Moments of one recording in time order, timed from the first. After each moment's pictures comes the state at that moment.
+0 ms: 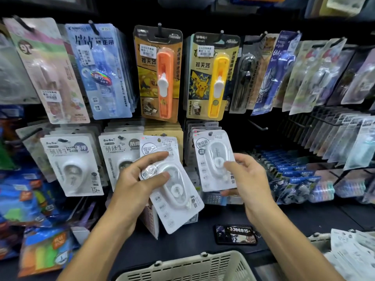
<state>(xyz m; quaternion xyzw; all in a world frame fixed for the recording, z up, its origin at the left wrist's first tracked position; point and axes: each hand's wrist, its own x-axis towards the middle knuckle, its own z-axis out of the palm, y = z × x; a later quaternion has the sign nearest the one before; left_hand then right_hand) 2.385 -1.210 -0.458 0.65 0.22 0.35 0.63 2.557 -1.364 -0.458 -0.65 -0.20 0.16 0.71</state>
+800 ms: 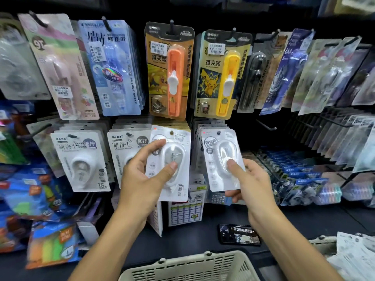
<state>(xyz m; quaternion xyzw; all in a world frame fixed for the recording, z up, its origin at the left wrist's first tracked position) 2.392 -1.215 -0.458 0.66 0.24 0.45 0.55 2.550 -1.360 -0.470 -0.65 -0.18 0.19 0.71</state>
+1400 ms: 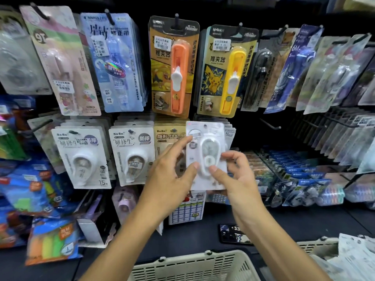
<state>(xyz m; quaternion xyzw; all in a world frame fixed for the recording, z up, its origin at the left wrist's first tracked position) 2.417 -1.221 -0.461 0.83 0.18 0.39 0.36 2.531 -1.338 -0.475 -0.56 -0.29 0.22 0.75</state>
